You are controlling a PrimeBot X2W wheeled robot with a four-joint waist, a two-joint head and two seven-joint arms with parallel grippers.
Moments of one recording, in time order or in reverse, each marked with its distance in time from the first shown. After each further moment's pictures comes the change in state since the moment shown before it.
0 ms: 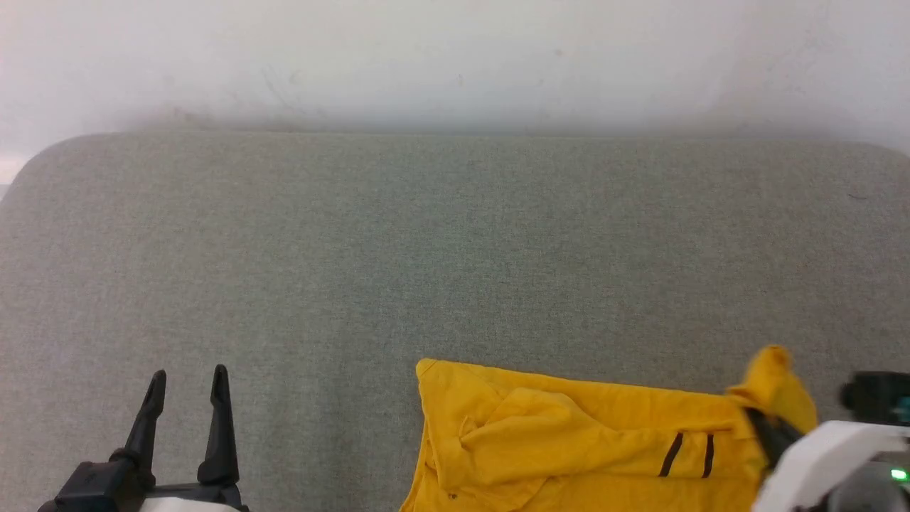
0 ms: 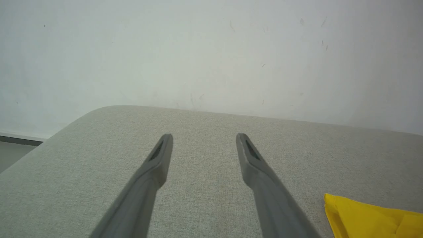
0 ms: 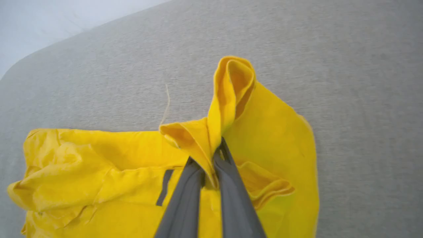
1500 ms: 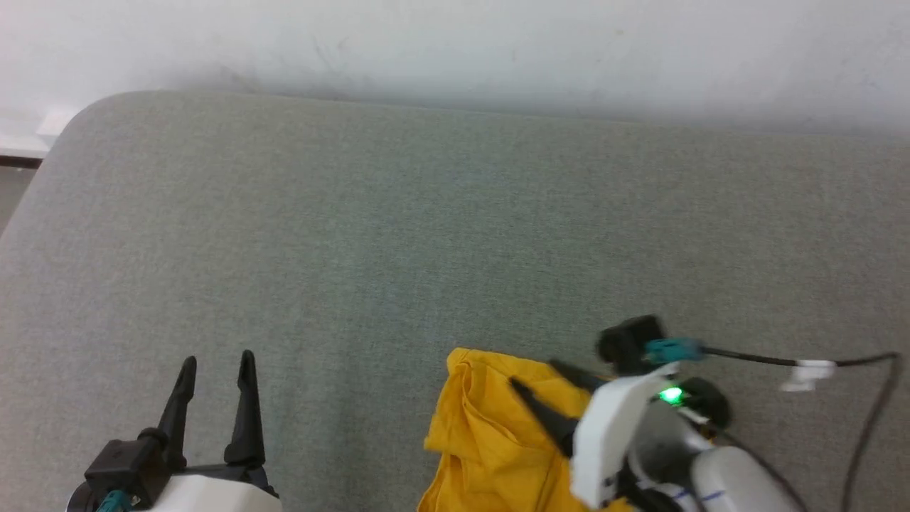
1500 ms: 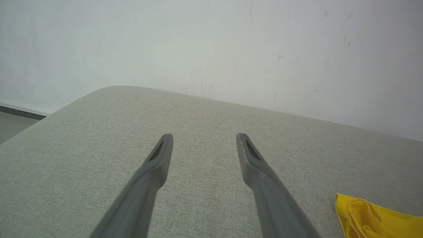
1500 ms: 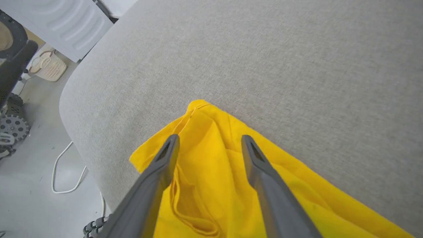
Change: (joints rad) left arm -0.077 -0.074 -0.009 0.090 -0.001 -0.055 0.000; right arm -0.285 0.002 0.604 0.259 0.050 0.000 -0.097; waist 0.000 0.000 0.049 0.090
